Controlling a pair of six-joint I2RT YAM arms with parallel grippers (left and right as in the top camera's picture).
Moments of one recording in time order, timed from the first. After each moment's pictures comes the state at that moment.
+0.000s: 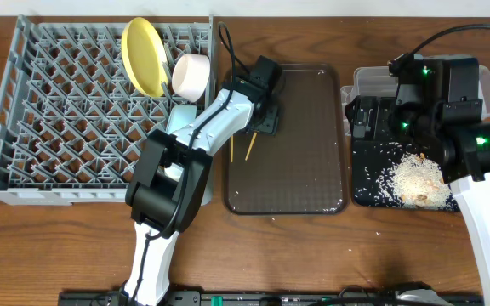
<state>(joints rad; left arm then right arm) -0.50 2.19 1.65 -0.72 -0.02 -0.25 0.14 1.32 1.41 -0.98 -0.19 0.19</state>
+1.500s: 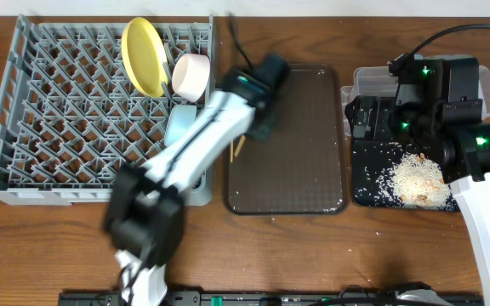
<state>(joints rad) -0.55 1.96 1.69 -1.05 -0.14 -0.16 0.14 1.32 1.41 -0.98 -0.19 0.19</state>
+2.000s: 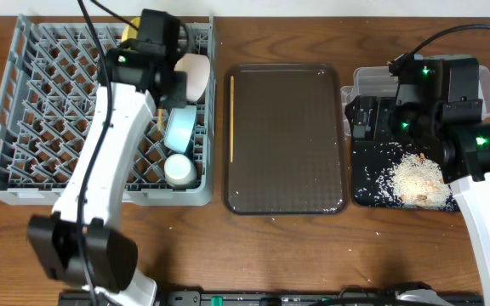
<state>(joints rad) -0.17 1.75 1.70 -1.14 -0.23 -0.11 0.14 1.32 1.41 -0.98 -0.19 0.19</state>
